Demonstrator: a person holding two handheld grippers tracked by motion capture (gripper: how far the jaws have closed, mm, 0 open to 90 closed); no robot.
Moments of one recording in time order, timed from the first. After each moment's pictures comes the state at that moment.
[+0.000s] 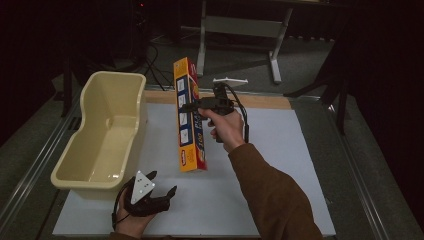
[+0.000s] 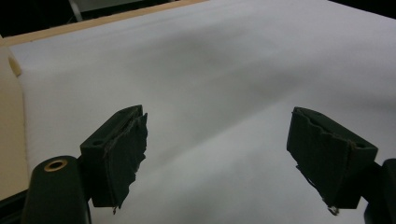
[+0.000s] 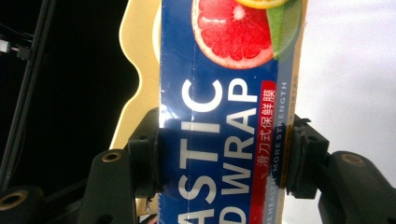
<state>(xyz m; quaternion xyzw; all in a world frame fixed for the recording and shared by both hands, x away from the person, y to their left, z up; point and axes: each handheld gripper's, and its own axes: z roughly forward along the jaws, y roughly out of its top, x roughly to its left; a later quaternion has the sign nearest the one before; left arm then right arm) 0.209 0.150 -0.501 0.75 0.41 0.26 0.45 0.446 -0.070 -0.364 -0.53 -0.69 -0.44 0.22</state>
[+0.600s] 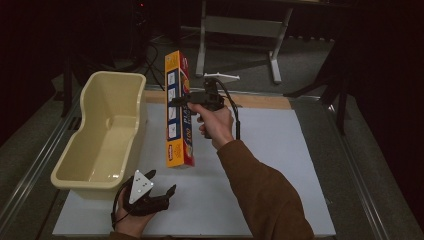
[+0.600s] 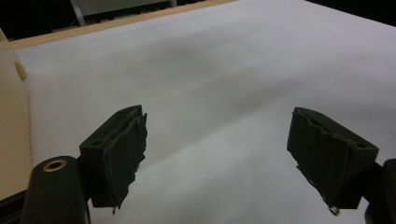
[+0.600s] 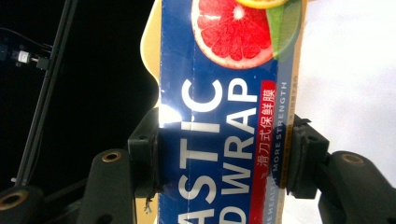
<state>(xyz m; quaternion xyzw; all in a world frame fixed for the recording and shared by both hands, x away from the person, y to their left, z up) 0.210 0.152 -0.499 0.74 0.41 0.26 0.46 0.446 -0.044 -0.353 -0.52 -0.68 -0.46 0.23</state>
